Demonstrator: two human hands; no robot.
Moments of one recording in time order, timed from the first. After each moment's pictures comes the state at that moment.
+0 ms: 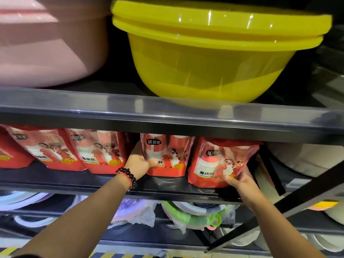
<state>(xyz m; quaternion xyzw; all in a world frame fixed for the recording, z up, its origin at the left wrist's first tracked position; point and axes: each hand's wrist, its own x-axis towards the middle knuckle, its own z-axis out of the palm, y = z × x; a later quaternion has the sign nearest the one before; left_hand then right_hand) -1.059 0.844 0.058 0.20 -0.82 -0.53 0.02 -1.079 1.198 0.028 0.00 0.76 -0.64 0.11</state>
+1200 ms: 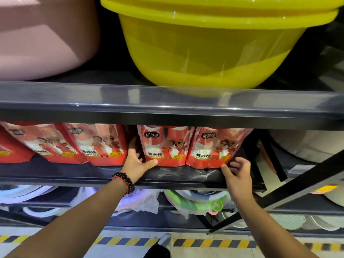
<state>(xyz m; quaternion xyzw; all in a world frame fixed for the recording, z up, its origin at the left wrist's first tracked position) -1.040 0.828 0.014 0.12 -0.76 -0.64 0.02 -1.041 1.152 0.026 0.12 0.79 -0.60 -0.06</state>
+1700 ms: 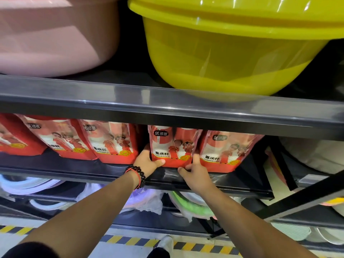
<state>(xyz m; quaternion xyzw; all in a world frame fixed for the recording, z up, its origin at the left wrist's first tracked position) -1.056 0.824 0.008 0.15 -0.83 -0.53 -0.02 -1.054 1.032 0.035 -0.04 0.88 -0.46 0.15</state>
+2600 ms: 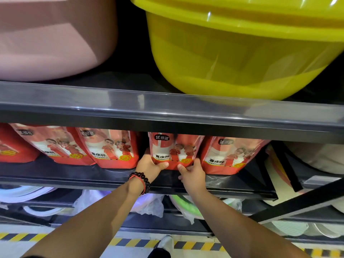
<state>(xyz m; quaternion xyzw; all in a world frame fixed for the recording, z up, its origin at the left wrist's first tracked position) -1.061 0.829 -0.002 0.15 -0.82 -0.55 -0.01 -1.061 1.000 0.007 0.11 0.82 -0.56 0.08</state>
